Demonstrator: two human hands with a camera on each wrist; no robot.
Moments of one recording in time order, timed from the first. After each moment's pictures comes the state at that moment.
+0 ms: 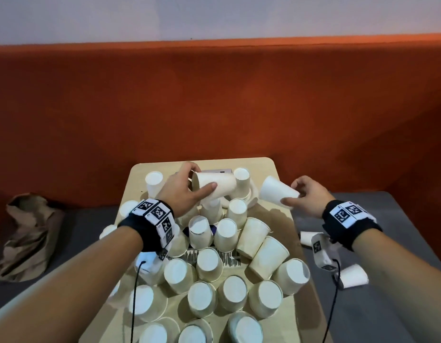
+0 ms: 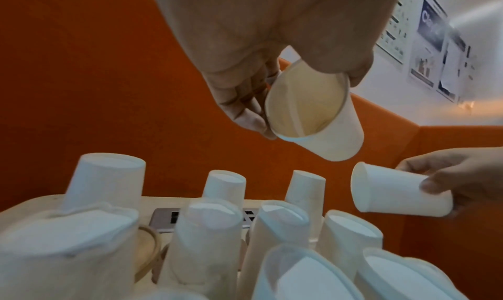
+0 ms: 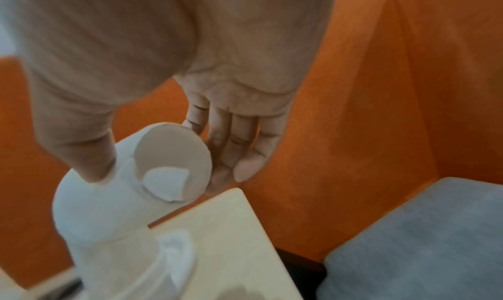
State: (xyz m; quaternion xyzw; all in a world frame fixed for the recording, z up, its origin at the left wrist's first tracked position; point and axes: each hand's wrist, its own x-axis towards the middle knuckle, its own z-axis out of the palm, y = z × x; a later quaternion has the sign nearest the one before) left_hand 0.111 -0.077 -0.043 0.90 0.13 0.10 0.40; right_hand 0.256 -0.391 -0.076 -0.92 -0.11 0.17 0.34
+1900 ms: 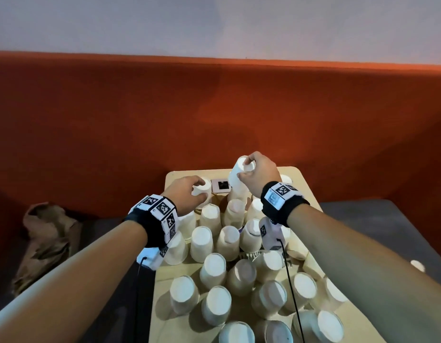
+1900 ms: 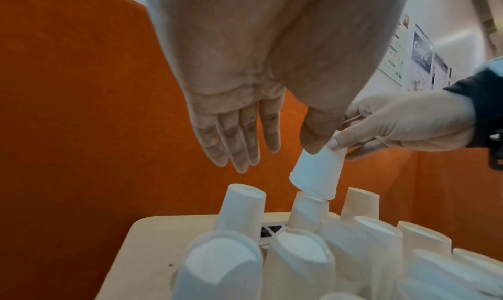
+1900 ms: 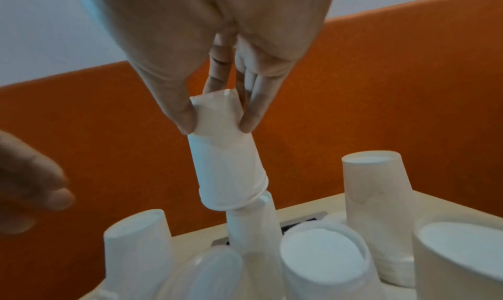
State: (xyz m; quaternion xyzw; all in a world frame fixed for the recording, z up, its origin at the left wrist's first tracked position) left_hand 0.056 0.072 -0.037 0.94 0.11 -0.01 0.31; right_hand 0.162 -0.124 -0.017 -0.93 -0.14 0.00 0.34
